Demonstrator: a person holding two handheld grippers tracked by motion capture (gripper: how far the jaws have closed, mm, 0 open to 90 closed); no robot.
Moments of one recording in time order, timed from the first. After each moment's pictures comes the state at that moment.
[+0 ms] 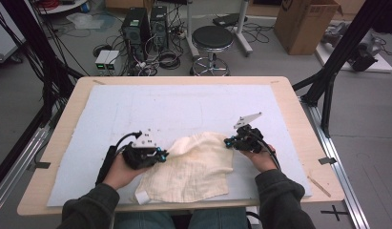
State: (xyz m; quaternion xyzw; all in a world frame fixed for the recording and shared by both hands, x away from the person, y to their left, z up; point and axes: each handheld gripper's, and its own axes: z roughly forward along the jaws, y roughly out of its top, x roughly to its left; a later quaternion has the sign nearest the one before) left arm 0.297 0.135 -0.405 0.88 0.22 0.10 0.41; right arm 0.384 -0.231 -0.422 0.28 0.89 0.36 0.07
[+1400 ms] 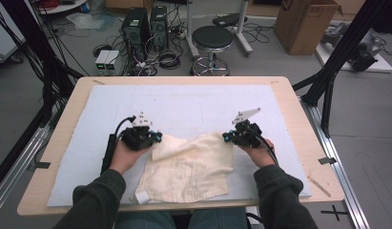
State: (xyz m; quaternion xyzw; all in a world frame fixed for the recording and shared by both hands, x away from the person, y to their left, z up) left arm 0.384 0.160 -0.395 0.80 0.38 0.20 0.42; right arm 0.404 -0.221 -0.404 0.27 0.88 0.36 0.11
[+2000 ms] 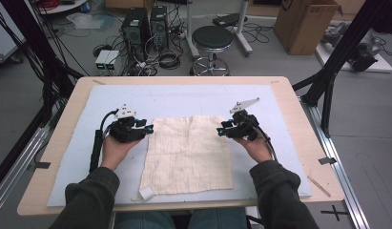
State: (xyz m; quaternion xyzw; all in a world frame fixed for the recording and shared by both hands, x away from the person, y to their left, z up) left arm 0.362 0.191 -0.400 0.78 0.38 0.18 0.47; right arm 0.399 -0.211 -0.386 0.27 0.87 0.40 0.11
